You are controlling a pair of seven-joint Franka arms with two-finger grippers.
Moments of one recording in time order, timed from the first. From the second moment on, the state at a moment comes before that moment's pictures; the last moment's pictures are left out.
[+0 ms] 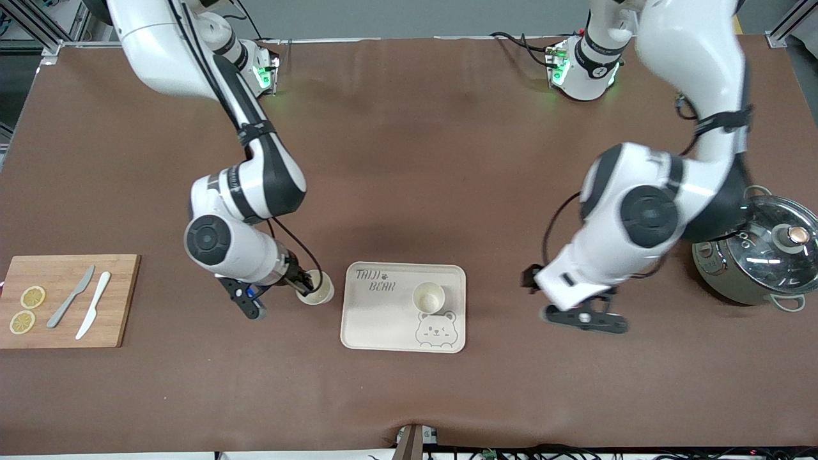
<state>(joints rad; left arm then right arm) -0.26 0.61 -0.08 -1.13 0.07 1.80 -0.13 0.46 0.65 -0.08 -1.42 0.21 2.03 1.12</state>
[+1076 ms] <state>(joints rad) -0.10 0.28 -0.08 -1.41 0.07 1.68 -0.03 0.56 0.75 -0.08 -1.40 0.21 2.19 1.27</state>
